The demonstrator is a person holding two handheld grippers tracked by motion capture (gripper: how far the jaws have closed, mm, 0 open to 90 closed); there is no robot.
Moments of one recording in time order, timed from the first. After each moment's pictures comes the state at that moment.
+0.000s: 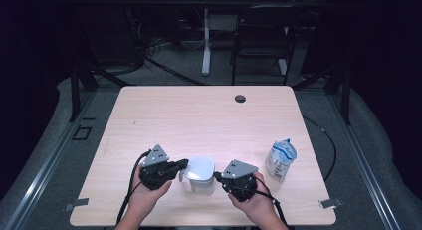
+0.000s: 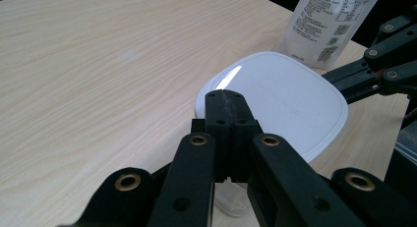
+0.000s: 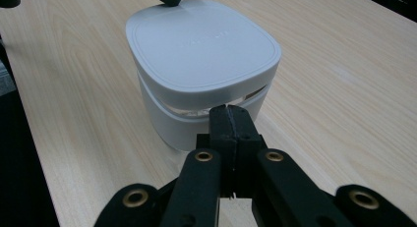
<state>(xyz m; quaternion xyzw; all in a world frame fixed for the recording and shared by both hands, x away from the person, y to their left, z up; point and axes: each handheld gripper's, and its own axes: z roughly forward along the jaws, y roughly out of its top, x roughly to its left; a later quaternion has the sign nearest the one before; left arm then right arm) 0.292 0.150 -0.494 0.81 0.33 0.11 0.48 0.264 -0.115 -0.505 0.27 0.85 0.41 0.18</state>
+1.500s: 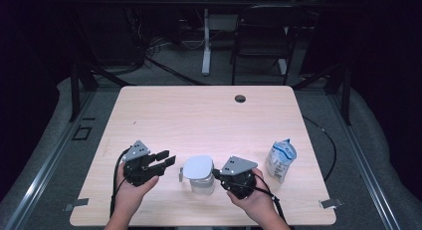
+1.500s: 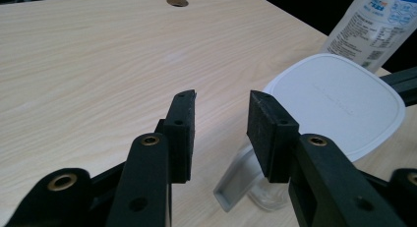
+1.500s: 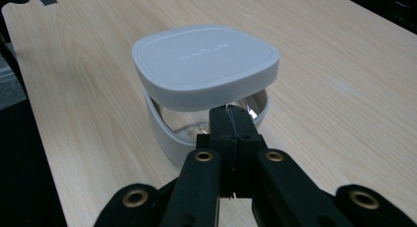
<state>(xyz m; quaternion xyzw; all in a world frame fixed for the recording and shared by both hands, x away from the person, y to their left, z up) 0.298 0.190 -0.488 0.77 0.39 0.13 0.49 0.266 -0.111 -0.490 0.27 0.85 0.42 0.18</state>
